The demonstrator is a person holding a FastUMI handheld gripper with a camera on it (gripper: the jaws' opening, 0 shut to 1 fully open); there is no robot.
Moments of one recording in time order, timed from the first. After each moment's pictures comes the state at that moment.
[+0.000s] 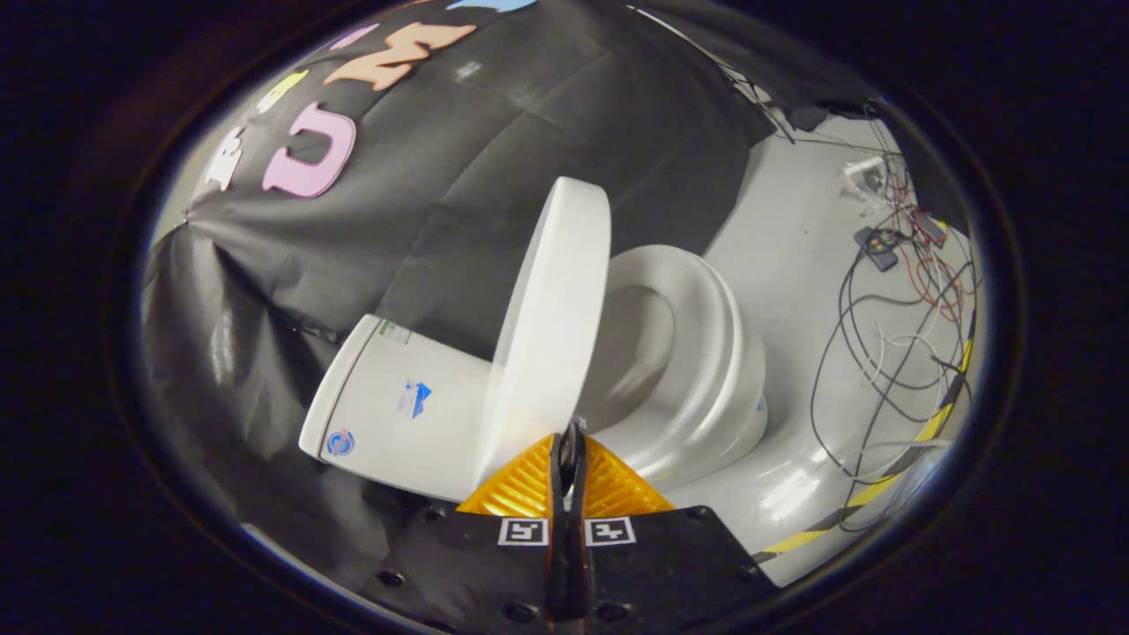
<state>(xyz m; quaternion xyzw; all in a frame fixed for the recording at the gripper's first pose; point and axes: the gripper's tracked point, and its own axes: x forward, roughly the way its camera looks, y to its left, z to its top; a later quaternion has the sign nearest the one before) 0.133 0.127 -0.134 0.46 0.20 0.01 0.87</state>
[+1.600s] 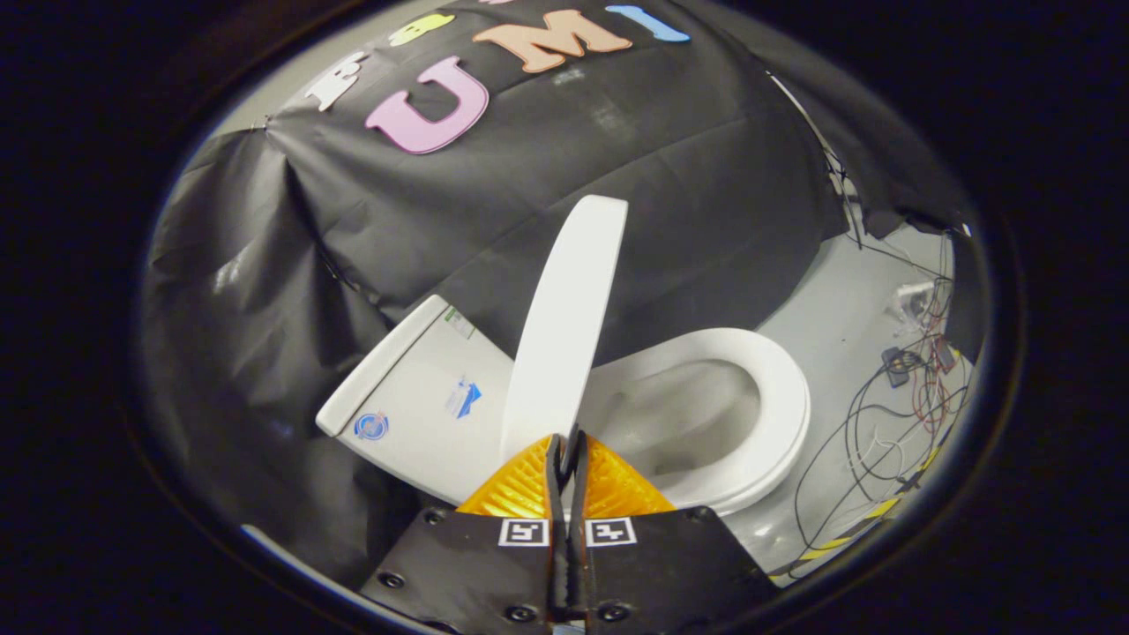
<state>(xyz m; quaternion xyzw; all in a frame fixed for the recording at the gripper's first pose) 0.143 0.167 -0.032 0.31 0.15 0.02 0.94</state>
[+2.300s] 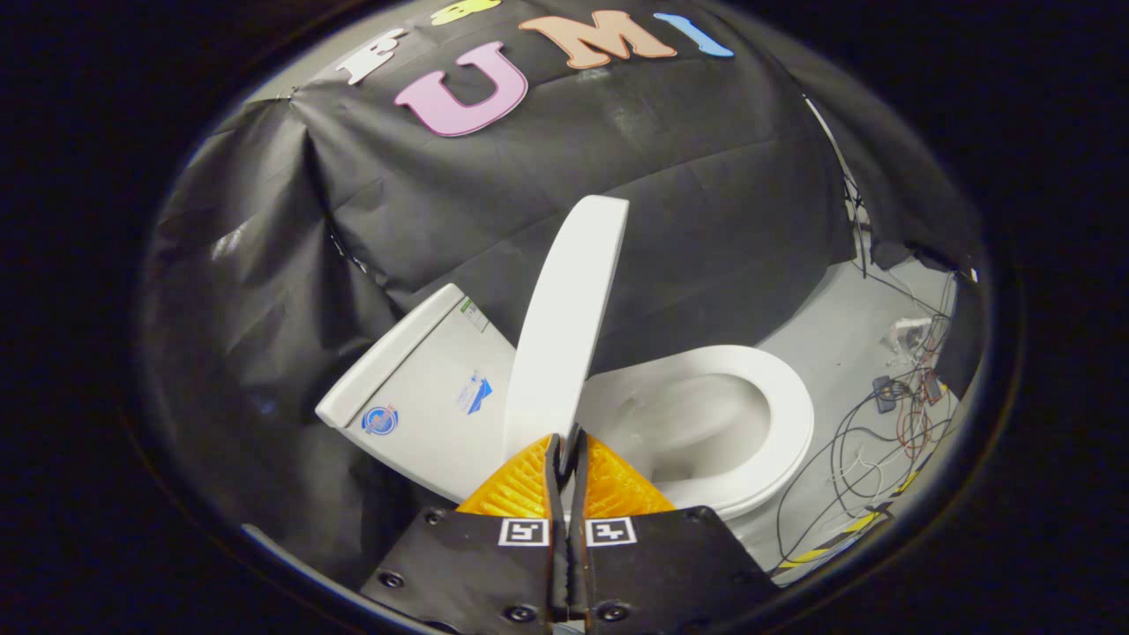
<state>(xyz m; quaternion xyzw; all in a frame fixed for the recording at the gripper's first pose) 0.144 0.168 -0.028 0.26 0.15 0.02 0.95</state>
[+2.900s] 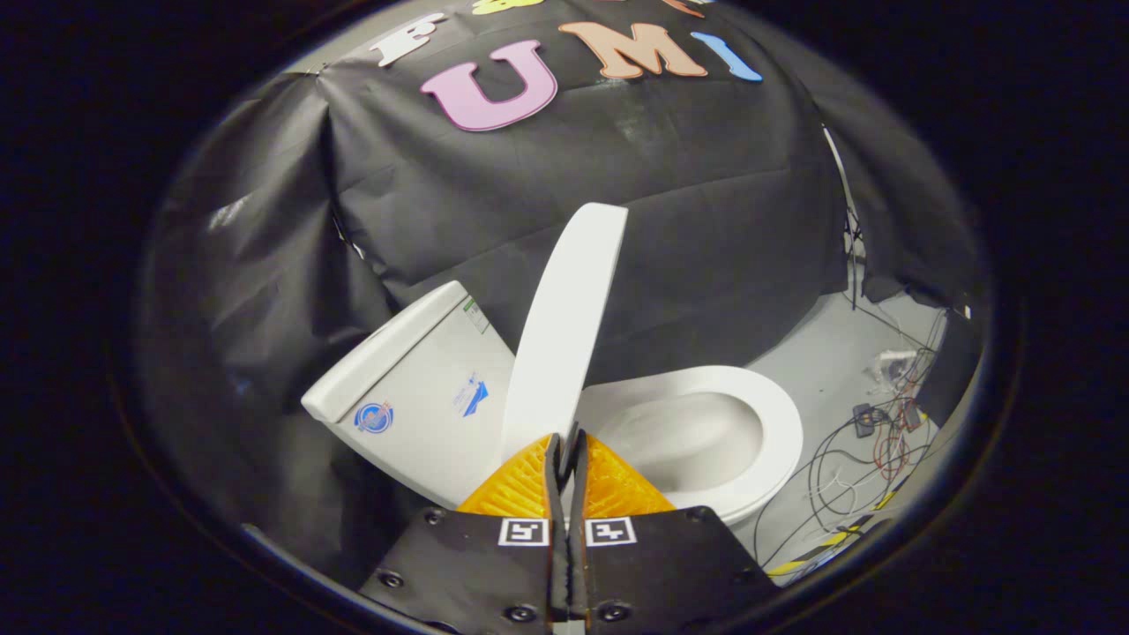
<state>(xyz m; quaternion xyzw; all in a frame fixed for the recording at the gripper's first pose) 0.142 0.171 -0.025 0.21 0.15 -0.01 0.97</state>
